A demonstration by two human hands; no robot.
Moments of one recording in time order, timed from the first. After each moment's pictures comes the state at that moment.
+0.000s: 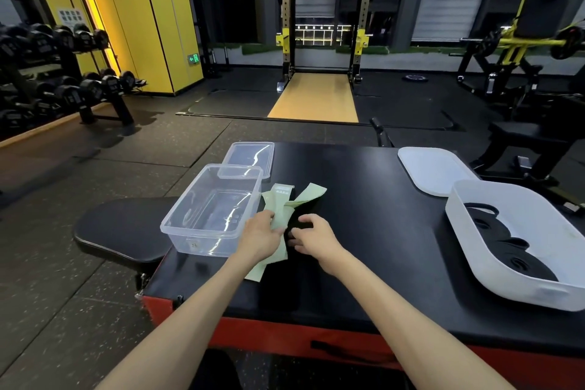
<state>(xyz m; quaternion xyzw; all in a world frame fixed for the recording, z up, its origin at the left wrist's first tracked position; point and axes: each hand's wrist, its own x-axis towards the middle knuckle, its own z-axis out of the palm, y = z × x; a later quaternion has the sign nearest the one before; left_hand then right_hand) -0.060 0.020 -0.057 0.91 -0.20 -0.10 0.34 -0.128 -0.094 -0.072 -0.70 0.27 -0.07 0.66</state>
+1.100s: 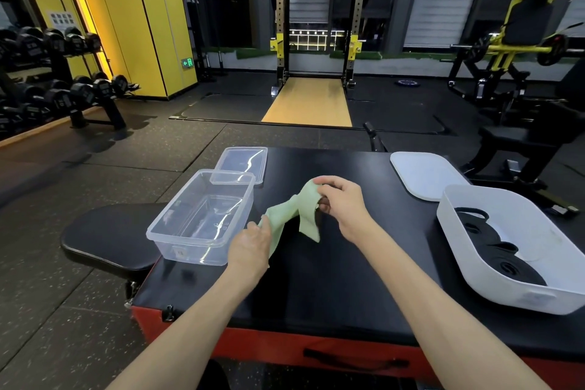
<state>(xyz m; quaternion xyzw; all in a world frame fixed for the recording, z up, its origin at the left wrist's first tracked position) -0.076 0.020 -0.059 0.95 -0.29 0.05 -0.06 -0.136 -0.140 0.002 -0.63 0.24 -0.24 0.70</state>
